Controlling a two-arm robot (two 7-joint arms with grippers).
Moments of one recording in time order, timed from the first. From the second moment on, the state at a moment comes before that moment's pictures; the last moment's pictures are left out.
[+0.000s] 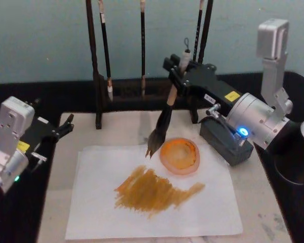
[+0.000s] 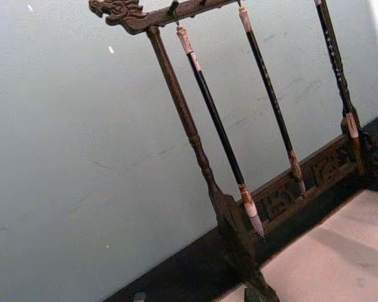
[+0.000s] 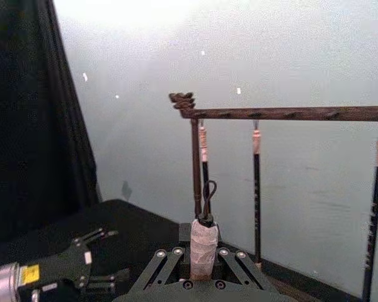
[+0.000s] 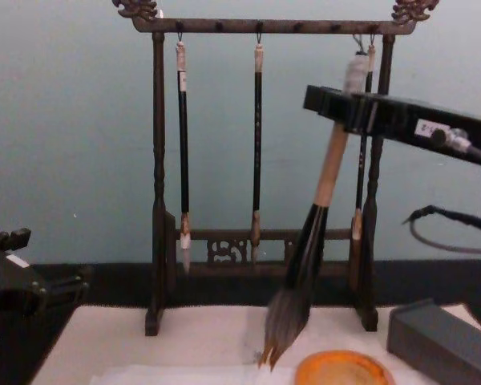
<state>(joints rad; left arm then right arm) -0.20 0.60 0.45 -1.41 -0.25 -0.12 0.03 0.28 0.37 -0.39 -1.66 0.57 0.11 0.34</state>
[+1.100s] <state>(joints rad) -0.20 0.60 0.45 -1.41 -0.25 -0.12 0.03 0.30 0.29 -0.09 -1.38 1.23 0.52 0.10</state>
